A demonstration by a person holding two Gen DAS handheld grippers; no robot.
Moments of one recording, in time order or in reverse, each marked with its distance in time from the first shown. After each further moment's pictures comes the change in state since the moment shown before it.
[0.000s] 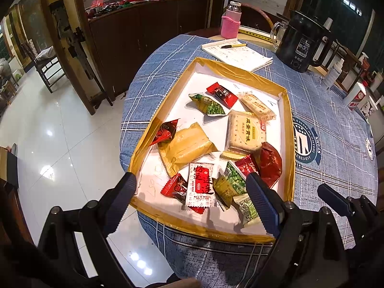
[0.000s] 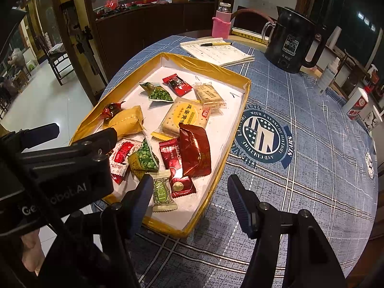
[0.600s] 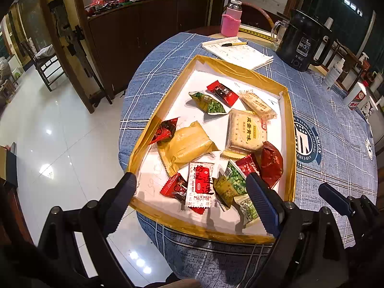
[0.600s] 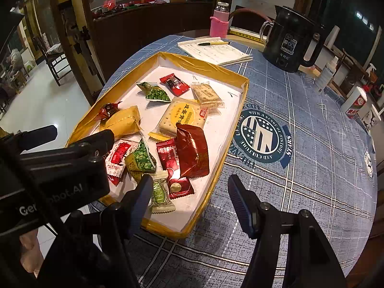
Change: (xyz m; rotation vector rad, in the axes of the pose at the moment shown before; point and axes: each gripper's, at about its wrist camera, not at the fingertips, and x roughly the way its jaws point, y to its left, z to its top) left arm 0.003 0.000 0.000 0.001 0.007 -0.003; right arm 0.002 -0.002 0.001 0.004 0.002 -0.009
